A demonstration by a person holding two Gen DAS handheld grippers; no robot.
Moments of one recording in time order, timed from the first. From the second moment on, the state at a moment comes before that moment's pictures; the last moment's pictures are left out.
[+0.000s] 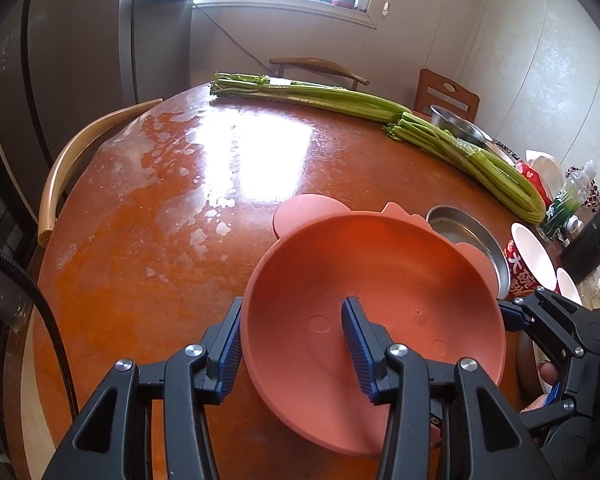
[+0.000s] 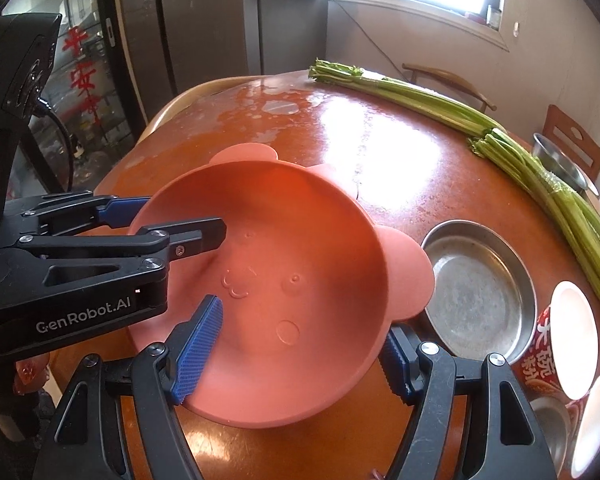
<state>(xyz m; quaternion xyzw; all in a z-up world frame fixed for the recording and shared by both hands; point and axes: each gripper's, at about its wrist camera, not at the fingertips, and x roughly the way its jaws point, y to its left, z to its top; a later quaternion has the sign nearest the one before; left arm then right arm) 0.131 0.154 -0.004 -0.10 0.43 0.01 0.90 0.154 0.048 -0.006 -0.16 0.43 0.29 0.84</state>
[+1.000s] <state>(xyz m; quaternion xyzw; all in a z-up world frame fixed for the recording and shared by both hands) 0.130 0.164 -0.010 -0.11 0.43 0.01 0.89 0.164 0.071 -0.018 -0.21 0.41 0.27 0.85</state>
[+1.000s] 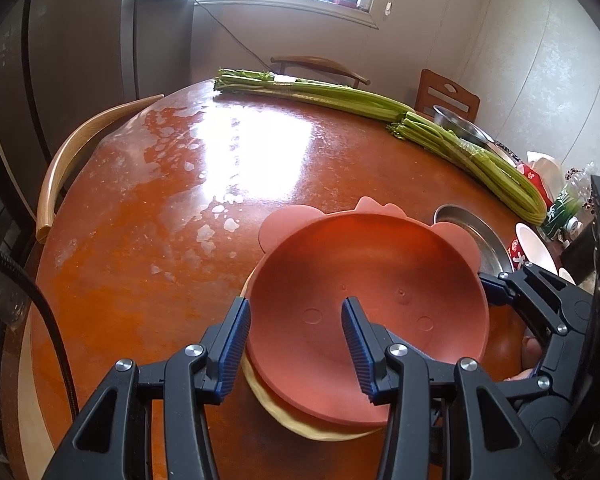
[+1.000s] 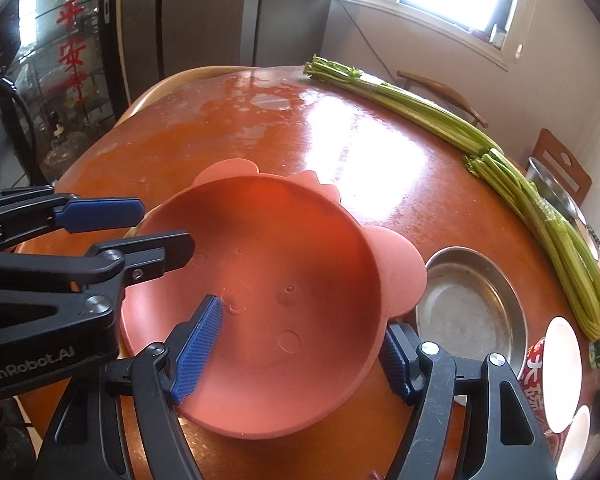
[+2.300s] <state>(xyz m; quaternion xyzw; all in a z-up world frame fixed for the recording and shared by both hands) 0.108 0.141 0.028 -0.10 0.40 0.01 0.91 0.153 0.008 0.028 -0.11 0.38 0.24 0.89</state>
